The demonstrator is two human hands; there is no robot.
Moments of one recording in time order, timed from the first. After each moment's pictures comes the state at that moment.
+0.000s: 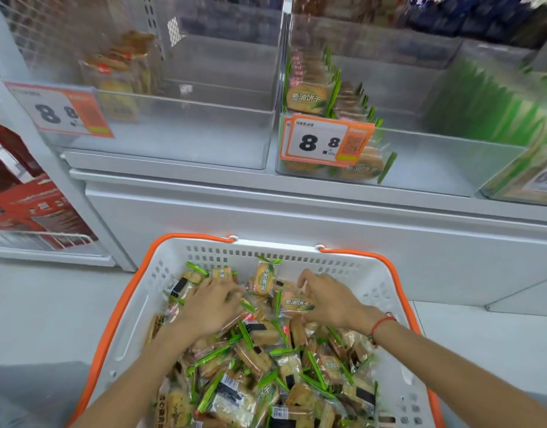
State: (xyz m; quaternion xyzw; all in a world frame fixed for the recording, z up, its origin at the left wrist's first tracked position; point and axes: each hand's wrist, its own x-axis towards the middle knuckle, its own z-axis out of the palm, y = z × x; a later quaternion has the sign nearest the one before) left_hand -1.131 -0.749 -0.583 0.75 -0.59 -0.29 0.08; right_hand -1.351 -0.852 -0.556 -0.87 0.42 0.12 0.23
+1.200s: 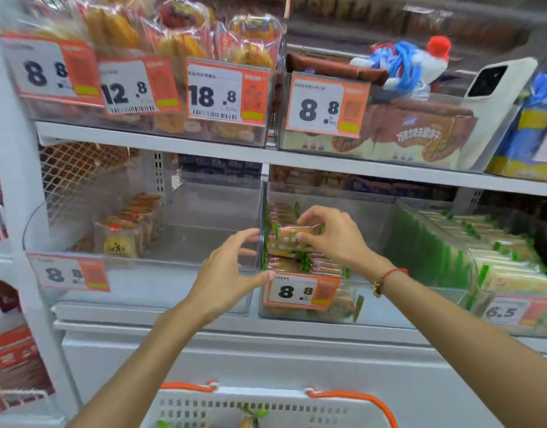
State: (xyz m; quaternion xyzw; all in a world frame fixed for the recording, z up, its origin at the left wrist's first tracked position) left_hand -1.123 -0.864 -0.350 0.62 -0.63 -0.13 0.46; right_hand -1.298 -0.988 -0.303 -0.85 0.42 -0.30 0.10
